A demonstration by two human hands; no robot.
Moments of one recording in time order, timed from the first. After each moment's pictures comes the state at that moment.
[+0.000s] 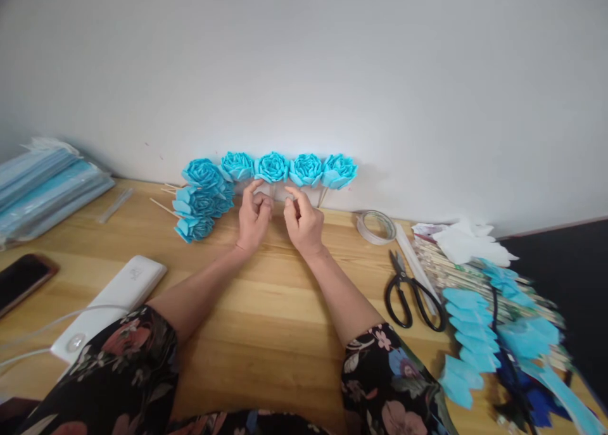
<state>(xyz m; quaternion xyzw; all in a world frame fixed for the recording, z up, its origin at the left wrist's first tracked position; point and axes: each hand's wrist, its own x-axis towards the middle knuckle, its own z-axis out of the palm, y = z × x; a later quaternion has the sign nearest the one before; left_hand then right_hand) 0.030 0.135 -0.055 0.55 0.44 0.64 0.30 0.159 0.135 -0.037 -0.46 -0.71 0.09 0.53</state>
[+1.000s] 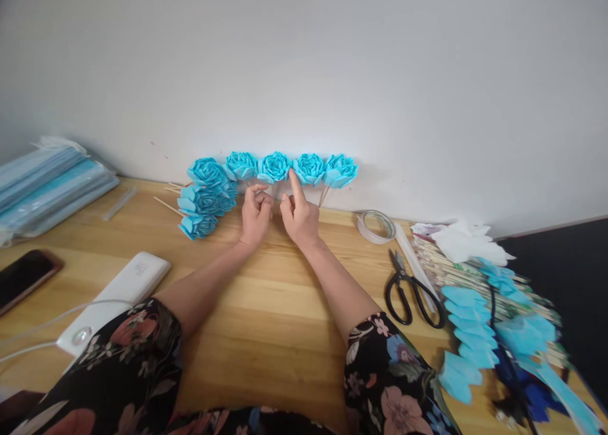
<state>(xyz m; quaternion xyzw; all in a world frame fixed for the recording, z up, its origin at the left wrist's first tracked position) 0.028 0.142 -0.060 0.52 0.47 0.64 0.31 0.151 0.147 -0.039 -0.47 -0.73 0.09 0.49</state>
